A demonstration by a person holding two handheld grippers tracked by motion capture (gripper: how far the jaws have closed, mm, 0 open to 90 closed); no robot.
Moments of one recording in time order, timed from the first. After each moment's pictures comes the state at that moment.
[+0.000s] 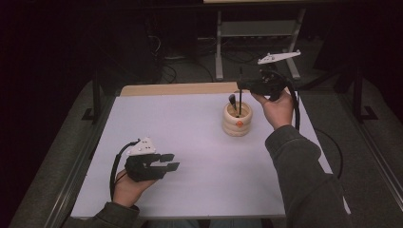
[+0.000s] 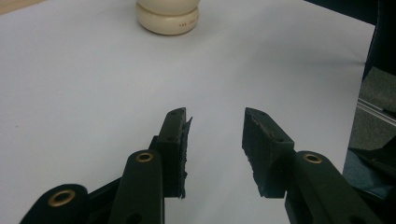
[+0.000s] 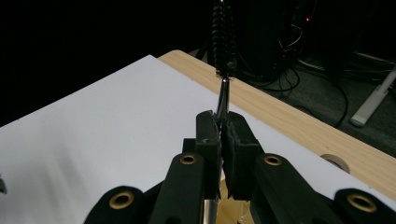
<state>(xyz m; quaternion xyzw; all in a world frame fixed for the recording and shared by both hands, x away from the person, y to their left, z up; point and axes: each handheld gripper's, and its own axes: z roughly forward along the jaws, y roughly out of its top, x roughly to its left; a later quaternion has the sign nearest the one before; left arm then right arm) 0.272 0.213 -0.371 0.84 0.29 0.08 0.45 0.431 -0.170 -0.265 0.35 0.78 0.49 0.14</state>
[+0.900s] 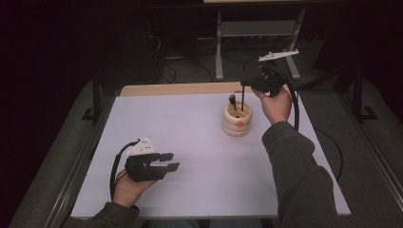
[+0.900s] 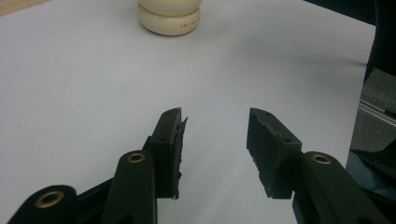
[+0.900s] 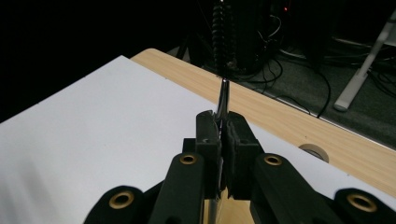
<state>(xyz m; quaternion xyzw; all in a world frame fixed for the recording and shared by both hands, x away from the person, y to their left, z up) 0.272 0.213 -0.371 0.84 0.29 0.09 0.46 0.459 -0.177 -0.281 0.40 0.77 0.48 0.14</state>
